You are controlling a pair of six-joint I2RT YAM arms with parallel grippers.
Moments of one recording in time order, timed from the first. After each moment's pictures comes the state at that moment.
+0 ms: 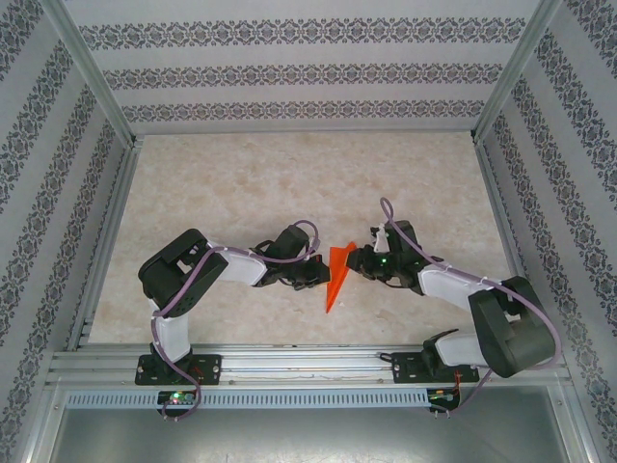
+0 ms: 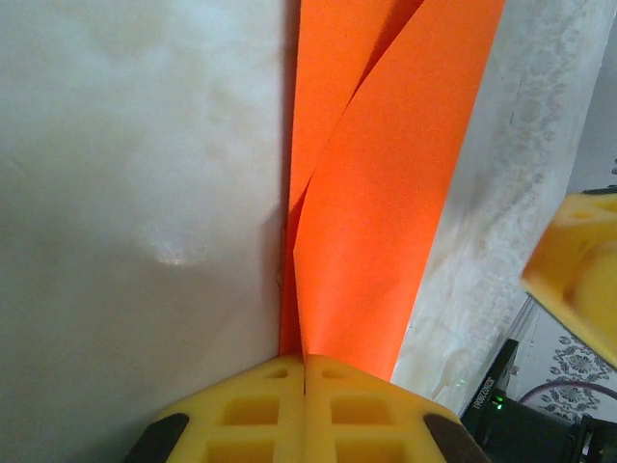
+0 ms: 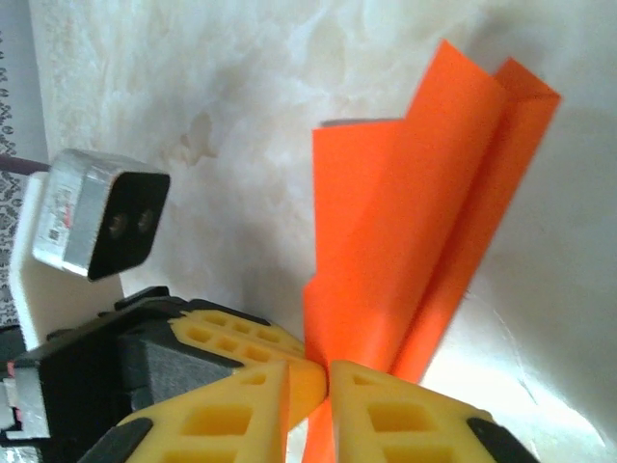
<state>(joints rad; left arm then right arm) -0.75 1.90 0.83 0.26 0.51 -1.02 0.35 1.35 0.47 0.06 -0.56 0.80</state>
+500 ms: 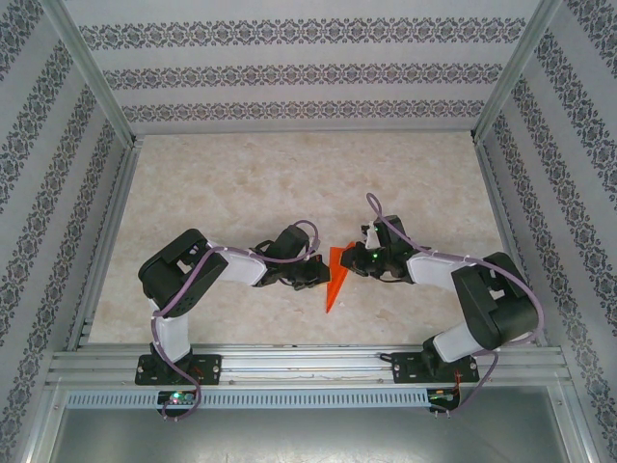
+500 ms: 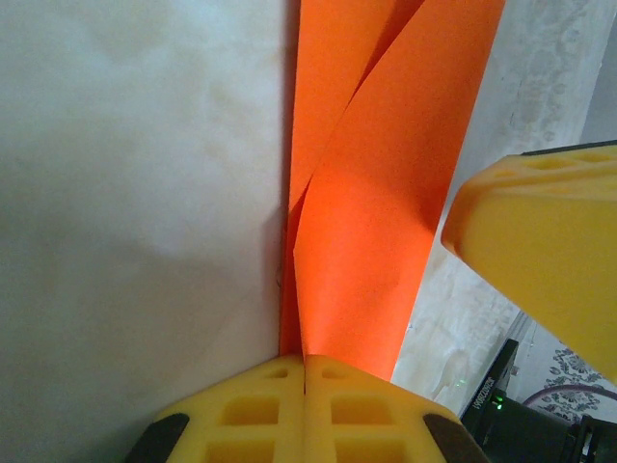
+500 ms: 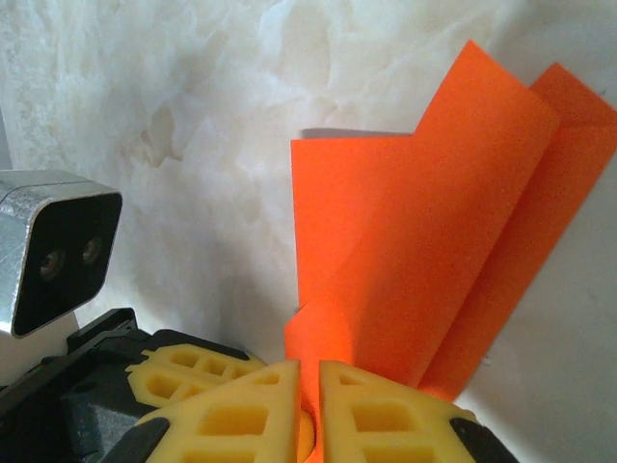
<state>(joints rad) -0.75 1.90 0.83 0.26 0.51 -1.03 0.38 1.51 0.55 0.05 -0.56 0.78</state>
